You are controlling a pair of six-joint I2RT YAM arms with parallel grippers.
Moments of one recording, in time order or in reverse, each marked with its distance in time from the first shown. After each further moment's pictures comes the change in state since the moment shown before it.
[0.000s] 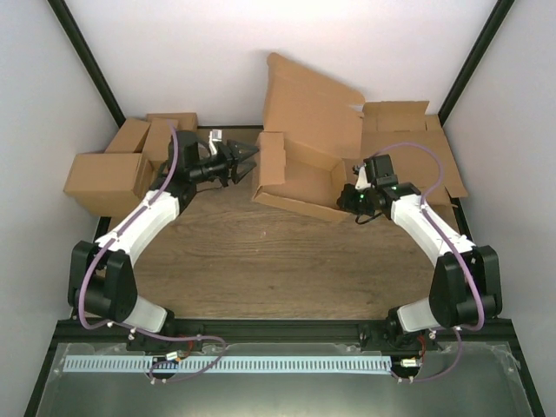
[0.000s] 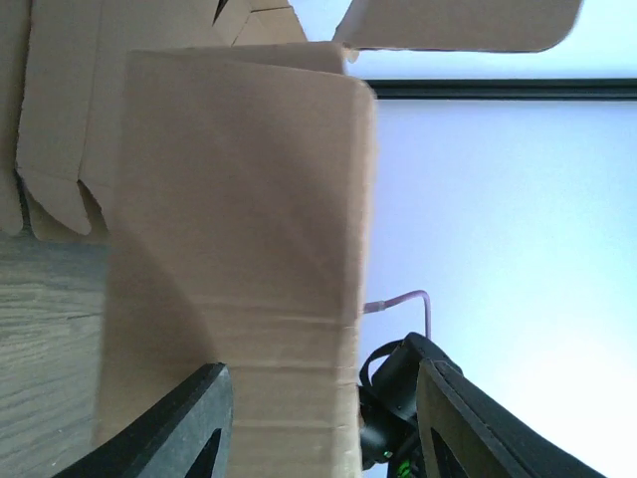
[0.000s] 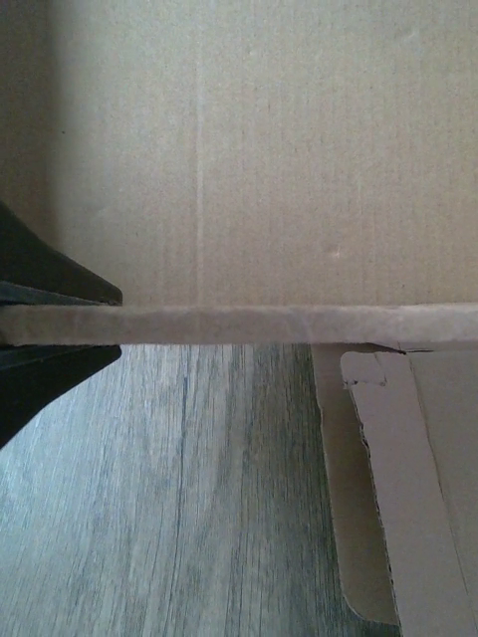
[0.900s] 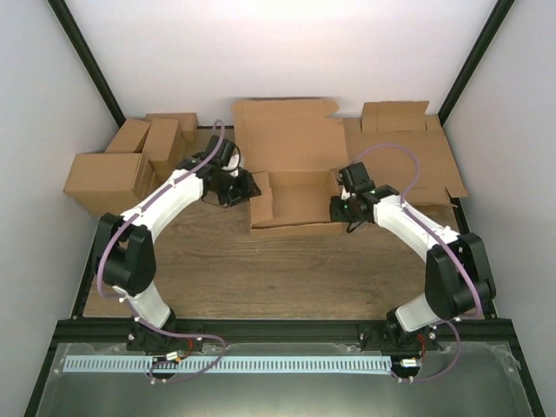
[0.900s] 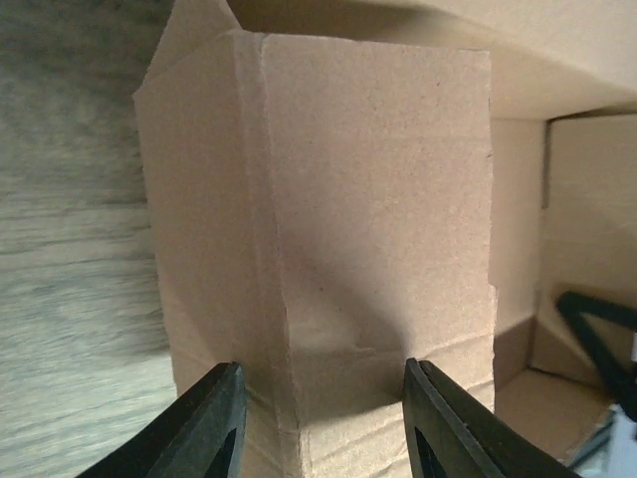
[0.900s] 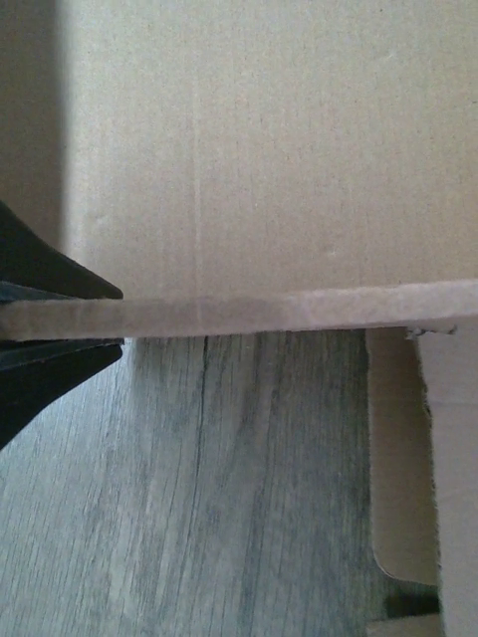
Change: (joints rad) left arm -0.114 0.219 0.307 -0.849 -0.334 0.716; right arm 0.153 0.060 -0.001 -0.039 0.272 -0.064
